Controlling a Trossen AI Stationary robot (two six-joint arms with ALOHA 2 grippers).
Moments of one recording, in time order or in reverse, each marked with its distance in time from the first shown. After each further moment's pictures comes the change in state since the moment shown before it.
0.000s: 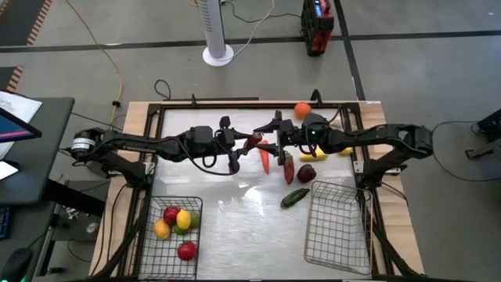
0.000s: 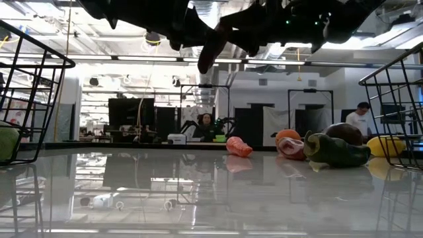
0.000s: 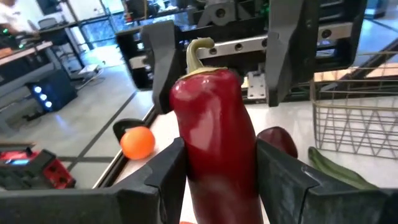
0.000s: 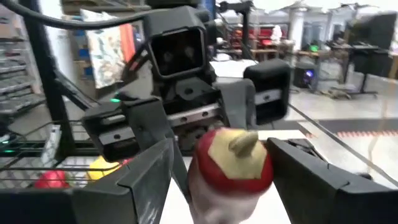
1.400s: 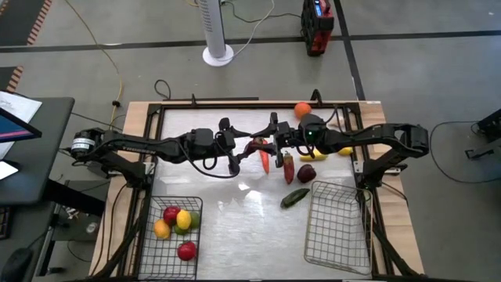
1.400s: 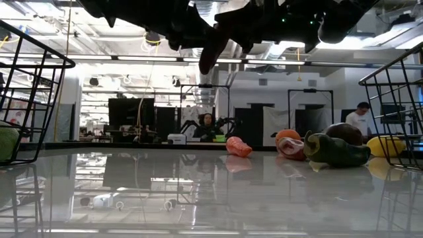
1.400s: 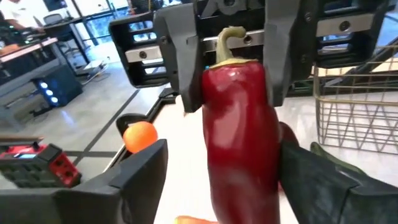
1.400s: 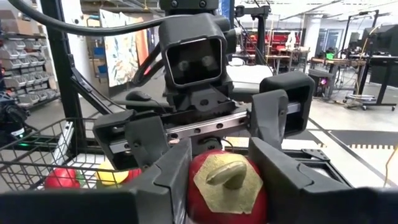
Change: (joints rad) left arm -0.011 0.000 0.000 -0.019 -0.052 -0.005; right arm 0.026 0.042 0.037 0.018 -0.046 -0.026
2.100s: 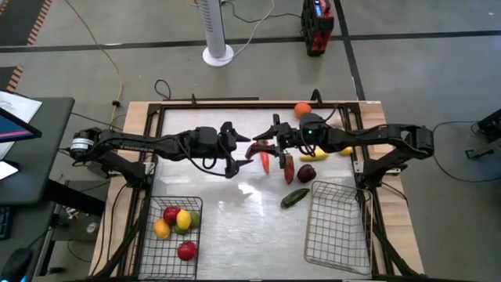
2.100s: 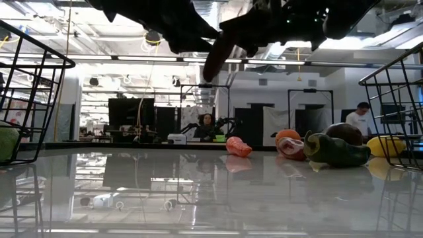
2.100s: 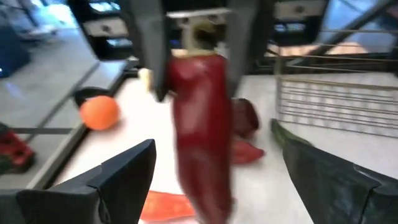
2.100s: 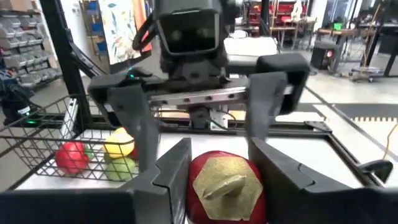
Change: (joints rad) left arm -0.003 -0.013 0.062 -0.211 0.142 -0.087; right arm -0.019 -0.059 0.000 -0.184 -0.007 -0.020
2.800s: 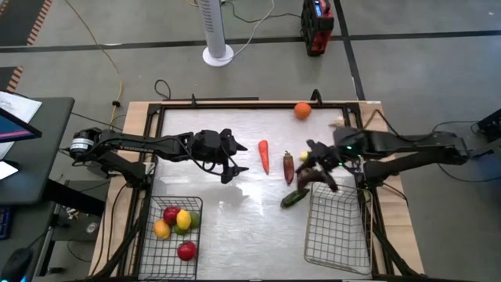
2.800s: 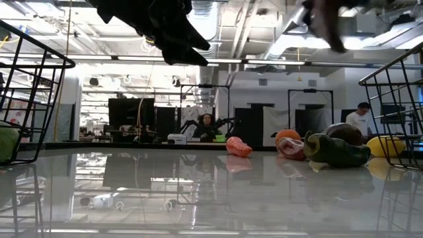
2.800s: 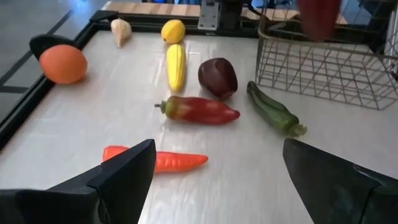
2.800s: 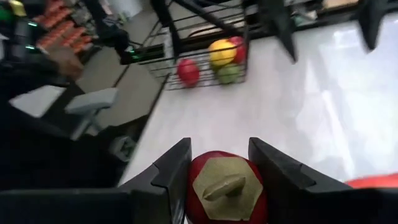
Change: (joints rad) left arm -0.012 0.000 0.001 -0.150 0.063 -0.096; right arm 0.241 -0.539 0.000 -0.903 0.000 0.226
